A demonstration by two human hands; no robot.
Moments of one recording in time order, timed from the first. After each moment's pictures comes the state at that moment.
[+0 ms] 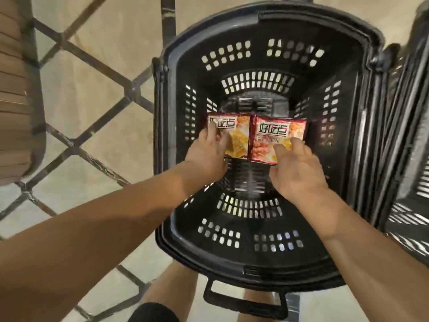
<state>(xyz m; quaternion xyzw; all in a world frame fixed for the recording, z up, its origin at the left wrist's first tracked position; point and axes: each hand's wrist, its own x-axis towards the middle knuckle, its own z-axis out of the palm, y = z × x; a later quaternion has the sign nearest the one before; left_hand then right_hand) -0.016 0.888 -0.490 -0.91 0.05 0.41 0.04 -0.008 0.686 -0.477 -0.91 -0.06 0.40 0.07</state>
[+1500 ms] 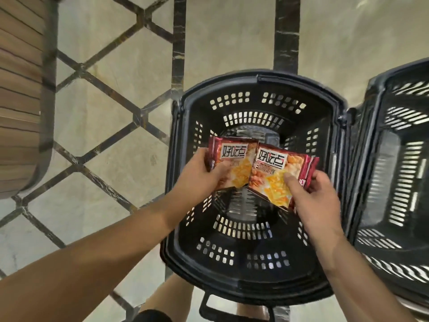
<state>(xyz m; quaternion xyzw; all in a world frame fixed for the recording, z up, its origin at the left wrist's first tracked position) -0.010 0.893 -0.391 -0.77 -0.30 0.28 -0.48 -0.016 0.657 -0.415 -0.76 0.29 0.23 0.53</state>
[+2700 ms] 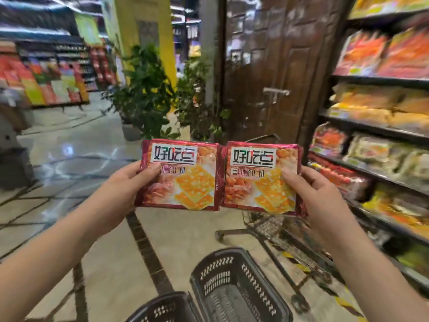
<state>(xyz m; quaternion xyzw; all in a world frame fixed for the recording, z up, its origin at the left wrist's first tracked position) -0.007 0.784 0.331 -0.69 0.22 0.15 -0.67 -0.176 0.496 0.317 -0.66 0.15 -0.27 0.69</state>
